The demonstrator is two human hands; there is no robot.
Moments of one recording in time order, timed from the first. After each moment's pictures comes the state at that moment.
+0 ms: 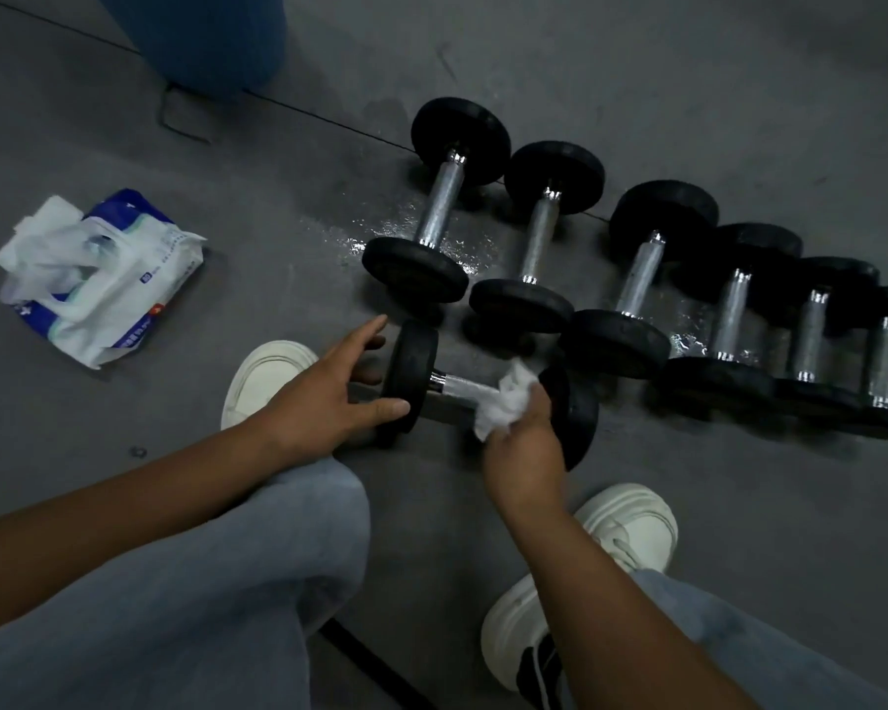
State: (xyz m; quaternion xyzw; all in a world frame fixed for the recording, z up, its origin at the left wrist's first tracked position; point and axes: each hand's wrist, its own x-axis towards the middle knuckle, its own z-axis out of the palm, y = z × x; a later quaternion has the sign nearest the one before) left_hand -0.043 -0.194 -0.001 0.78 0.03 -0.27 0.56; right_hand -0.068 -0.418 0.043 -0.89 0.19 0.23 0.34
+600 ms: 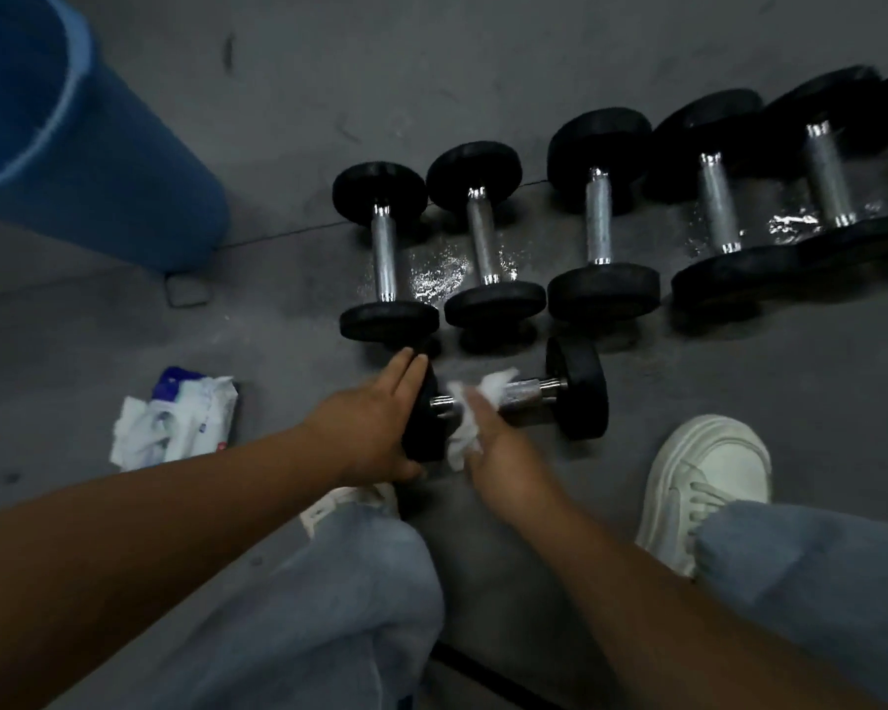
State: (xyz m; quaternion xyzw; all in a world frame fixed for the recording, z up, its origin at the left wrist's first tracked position) left_hand 0.023 -0.237 0.074 0.87 -0.30 -0.38 -0.04; right_hand -0.074 -0.396 0.044 -0.82 0.17 0.29 0.46
